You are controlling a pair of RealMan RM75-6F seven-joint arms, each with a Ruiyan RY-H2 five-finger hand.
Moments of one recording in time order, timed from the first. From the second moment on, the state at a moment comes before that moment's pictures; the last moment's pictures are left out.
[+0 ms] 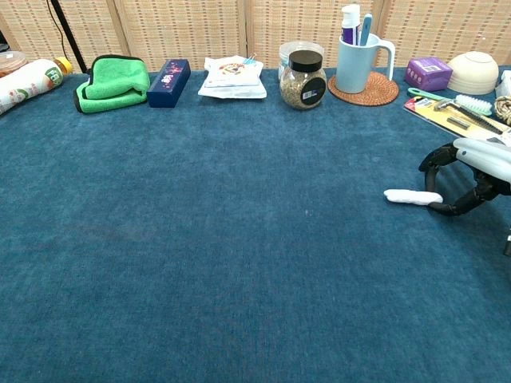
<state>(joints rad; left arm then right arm) -0.12 -0.94 -0.07 -1.93 1.46 1.48 0.13 0.49 -1.62 0.17 -1.24 -1.15 0.96 -0.07</state>
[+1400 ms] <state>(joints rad) -0.44 -1.16 -0.14 -1.80 1.67 1.22 0.12 0.47 -1.39 0.22 -1.67 -1.21 1.00 0.11</state>
